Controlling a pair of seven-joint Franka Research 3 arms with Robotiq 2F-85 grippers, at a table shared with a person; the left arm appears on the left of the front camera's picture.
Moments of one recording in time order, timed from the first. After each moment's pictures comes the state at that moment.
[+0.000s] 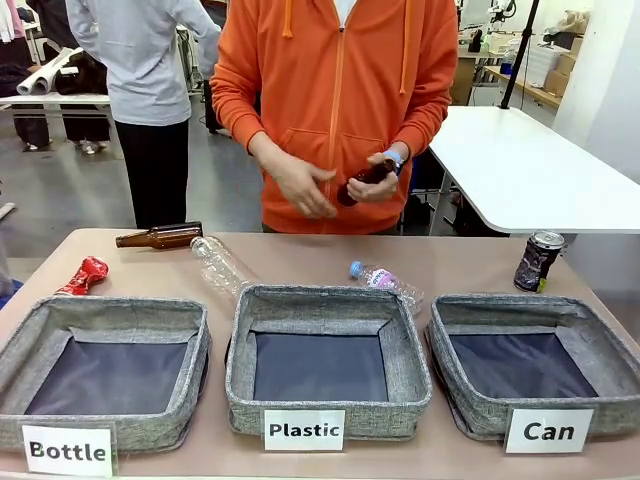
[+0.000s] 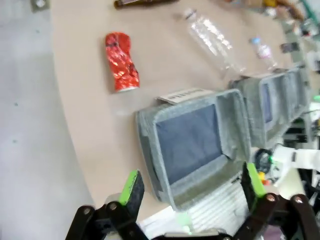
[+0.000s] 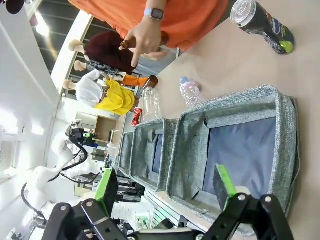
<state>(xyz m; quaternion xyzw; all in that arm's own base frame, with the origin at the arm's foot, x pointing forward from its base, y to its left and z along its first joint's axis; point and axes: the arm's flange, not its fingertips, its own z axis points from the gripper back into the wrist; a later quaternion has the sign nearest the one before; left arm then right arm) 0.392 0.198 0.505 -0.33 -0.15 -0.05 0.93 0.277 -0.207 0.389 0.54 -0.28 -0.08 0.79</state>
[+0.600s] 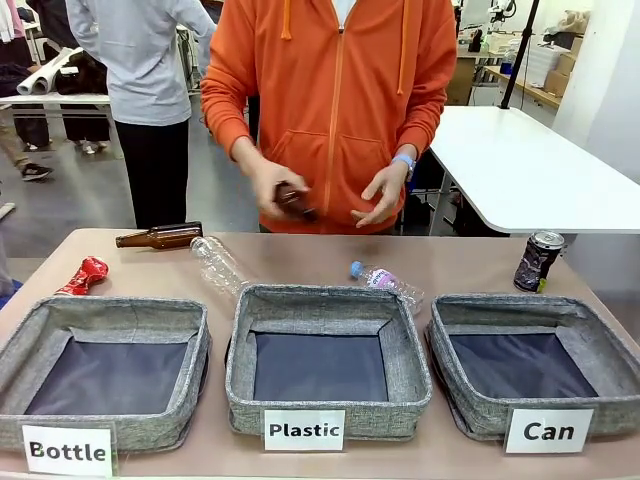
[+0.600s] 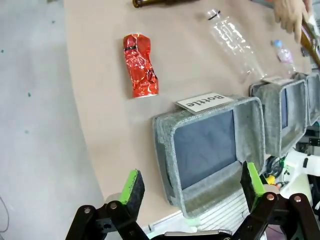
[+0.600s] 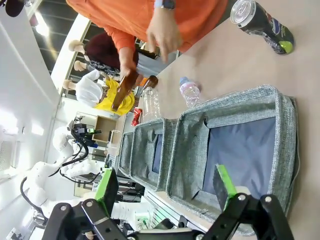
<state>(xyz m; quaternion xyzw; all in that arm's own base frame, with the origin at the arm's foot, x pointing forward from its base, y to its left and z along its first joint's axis) 0.419 0.190 0.502 -0.29 -0.13 -0.04 0.95 0.276 -0.208 0.389 0.54 -0.28 -0.08 0.79</state>
